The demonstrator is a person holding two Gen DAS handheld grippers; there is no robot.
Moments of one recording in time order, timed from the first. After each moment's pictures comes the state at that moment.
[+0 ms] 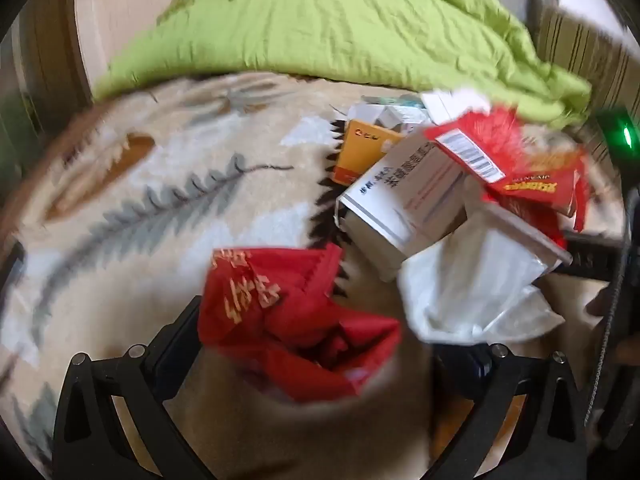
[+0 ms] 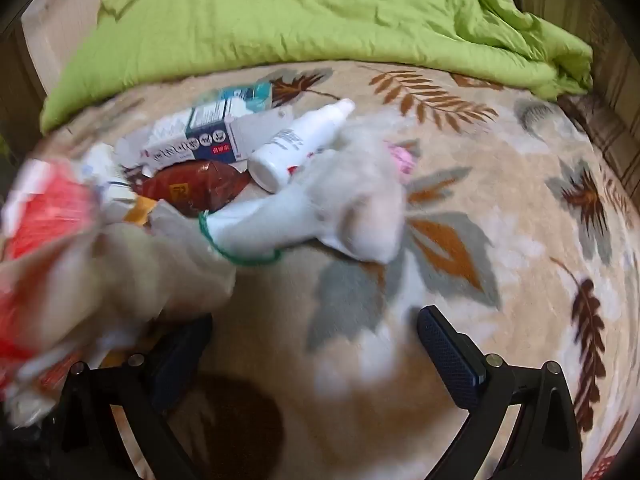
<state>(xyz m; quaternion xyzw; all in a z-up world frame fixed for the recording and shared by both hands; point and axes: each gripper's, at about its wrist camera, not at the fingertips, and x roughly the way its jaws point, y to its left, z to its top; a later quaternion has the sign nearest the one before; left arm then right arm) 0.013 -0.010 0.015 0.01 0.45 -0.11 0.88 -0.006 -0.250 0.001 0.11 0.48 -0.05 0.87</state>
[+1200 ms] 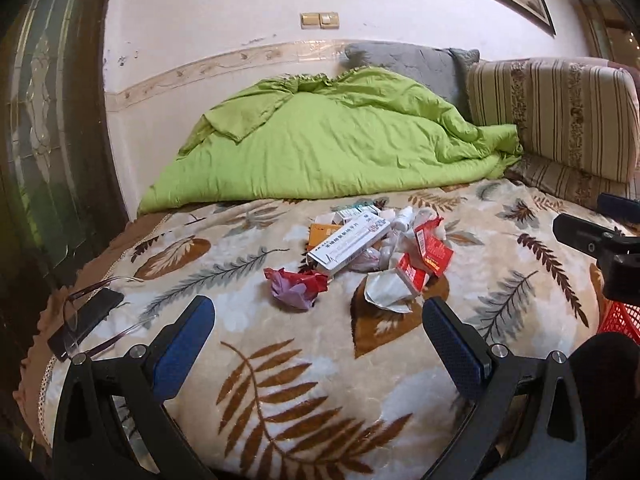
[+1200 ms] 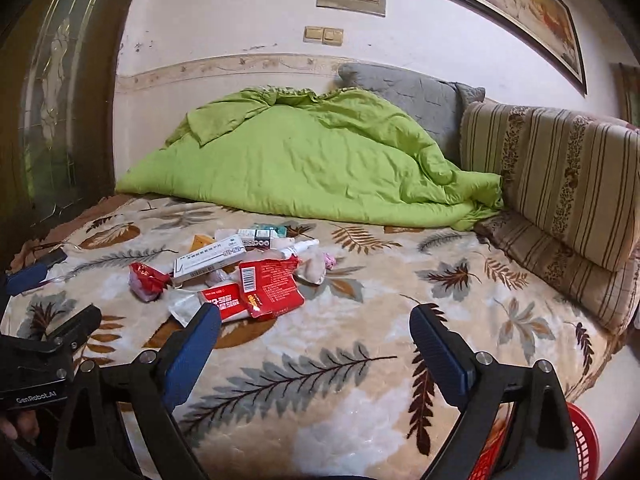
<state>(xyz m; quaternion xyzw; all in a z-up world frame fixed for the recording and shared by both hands) -0.209 0.016 0.090 0.08 0.20 -0.12 0.97 -0.259 -0.210 0.103 0.01 0.21 -0.07 0.98</state>
